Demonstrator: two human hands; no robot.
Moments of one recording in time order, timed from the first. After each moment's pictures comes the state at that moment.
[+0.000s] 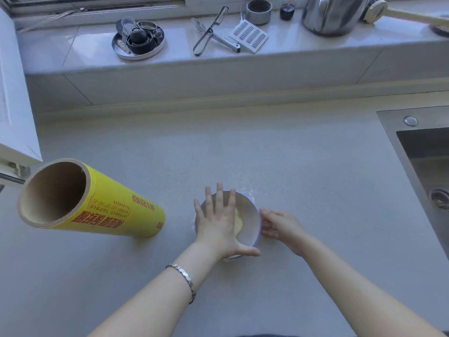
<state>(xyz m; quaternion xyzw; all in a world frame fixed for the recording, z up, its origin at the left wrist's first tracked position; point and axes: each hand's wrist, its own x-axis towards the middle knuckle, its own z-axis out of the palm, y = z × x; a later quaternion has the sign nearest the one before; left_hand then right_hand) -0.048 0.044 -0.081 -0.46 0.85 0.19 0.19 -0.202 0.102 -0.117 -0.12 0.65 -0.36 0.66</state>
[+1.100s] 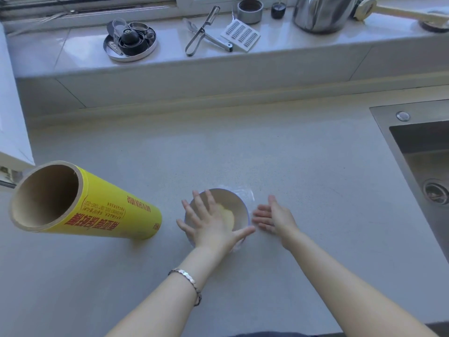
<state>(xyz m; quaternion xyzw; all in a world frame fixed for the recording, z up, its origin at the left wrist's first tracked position) -0.059 0.050 -0.082 -0.64 0.71 0.25 0.14 -0.193 0.087 -0.116 -0.01 0.71 -0.41 0.58</state>
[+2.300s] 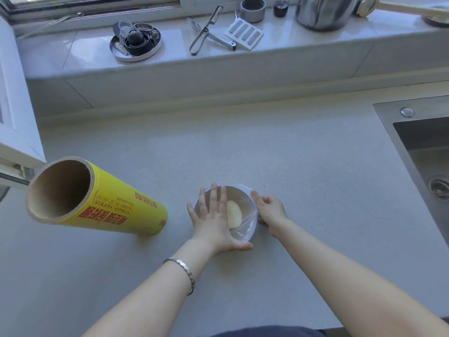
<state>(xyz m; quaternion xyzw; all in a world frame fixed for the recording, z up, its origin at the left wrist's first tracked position) -0.035 0.045 -0.086 -0.50 0.81 0.22 0.19 -0.173 0.071 -0.126 -0.06 0.76 -0.40 0.52</state>
